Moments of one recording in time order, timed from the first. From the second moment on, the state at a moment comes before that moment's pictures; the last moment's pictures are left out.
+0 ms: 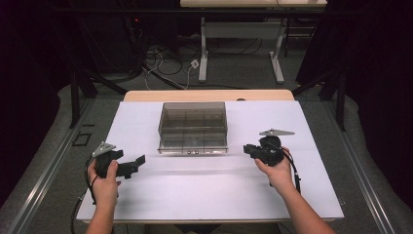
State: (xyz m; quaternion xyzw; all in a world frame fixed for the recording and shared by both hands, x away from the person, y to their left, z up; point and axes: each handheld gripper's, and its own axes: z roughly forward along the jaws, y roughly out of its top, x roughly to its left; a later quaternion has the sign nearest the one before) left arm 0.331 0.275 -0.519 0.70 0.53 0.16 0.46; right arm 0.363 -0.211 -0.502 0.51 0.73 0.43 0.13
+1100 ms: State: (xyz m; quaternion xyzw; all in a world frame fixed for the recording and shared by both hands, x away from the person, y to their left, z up) left arm 0.332 0.274 -0.526 0.70 0.53 0.17 0.45; right arm 0.349 -0.179 -0.473 0.46 0.75 0.45 0.14
